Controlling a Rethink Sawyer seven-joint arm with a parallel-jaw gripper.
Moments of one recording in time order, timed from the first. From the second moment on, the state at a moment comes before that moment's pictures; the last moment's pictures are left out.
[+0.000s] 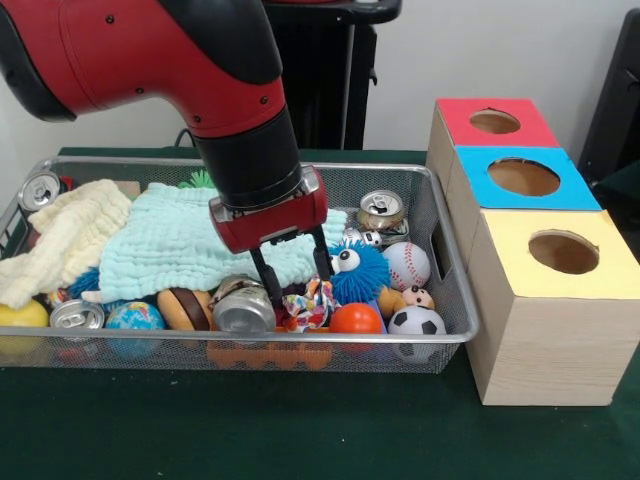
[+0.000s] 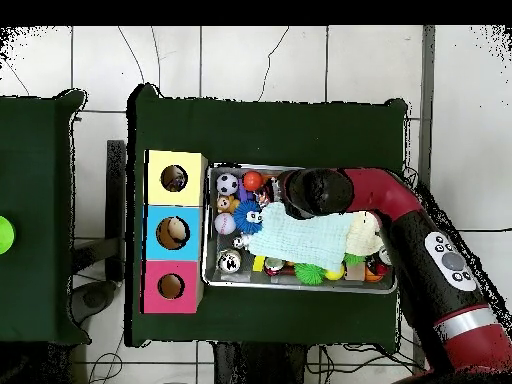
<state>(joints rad) -0.85 -0.40 0.78 1.49 -0.62 0.79 1.56</state>
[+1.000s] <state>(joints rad) -0.85 -0.39 0.78 1.49 -0.68 0.76 1.56</state>
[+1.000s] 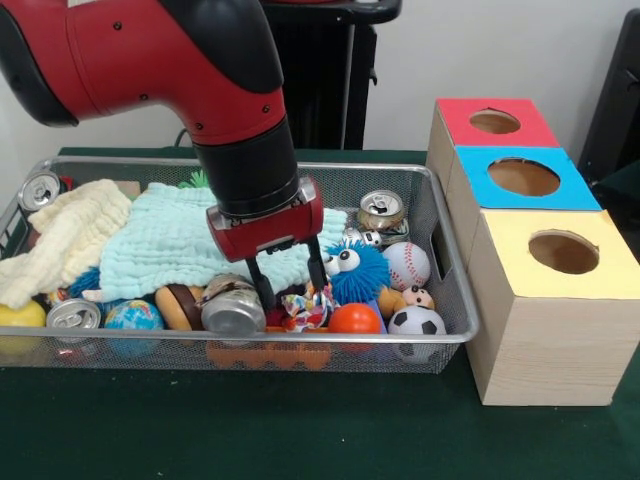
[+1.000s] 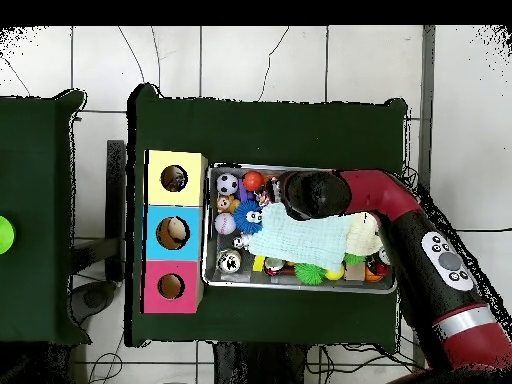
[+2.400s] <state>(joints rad) -0.85 -0.34 0.78 1.49 -0.71 0.70 1.56</state>
